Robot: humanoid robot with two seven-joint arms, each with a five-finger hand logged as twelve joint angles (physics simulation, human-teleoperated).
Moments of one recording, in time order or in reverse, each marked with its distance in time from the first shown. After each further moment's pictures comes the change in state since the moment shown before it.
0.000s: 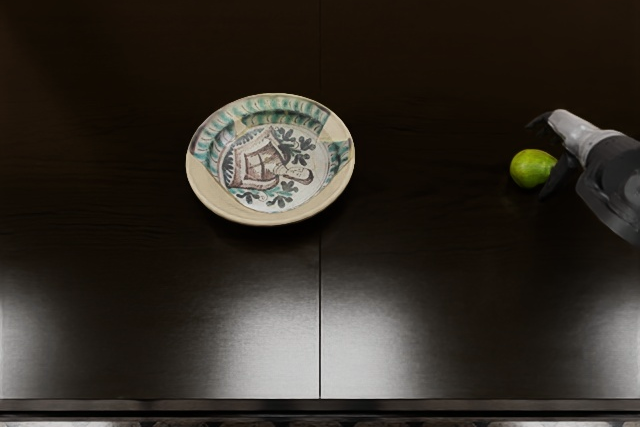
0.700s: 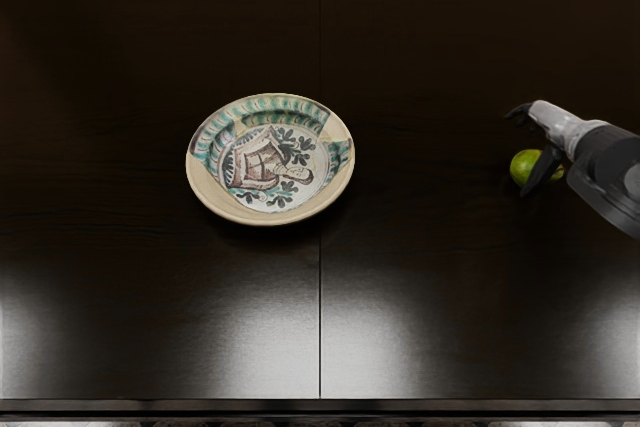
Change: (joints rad) left arm 0.003 0.000 -0.004 0.000 0.000 0.000 0.000; right arm 0.030 -0.024 0.040 0.072 0.002 0.045 0.000
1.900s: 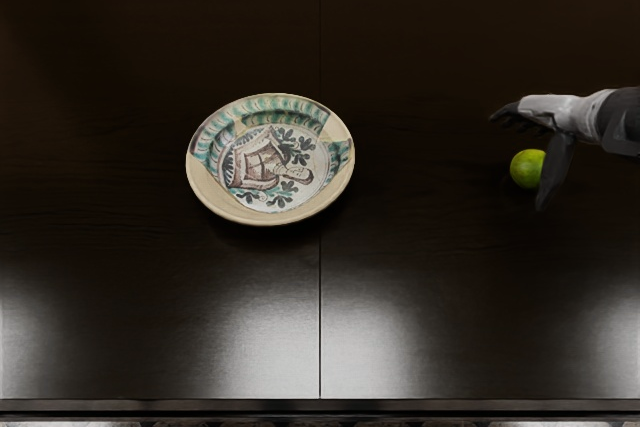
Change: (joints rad) left arm 0.002 0.000 -0.001 -0.001 -0.001 0.000 0.001; right arm 0.188 -0.114 0.026 0.062 0.142 0.451 0.000
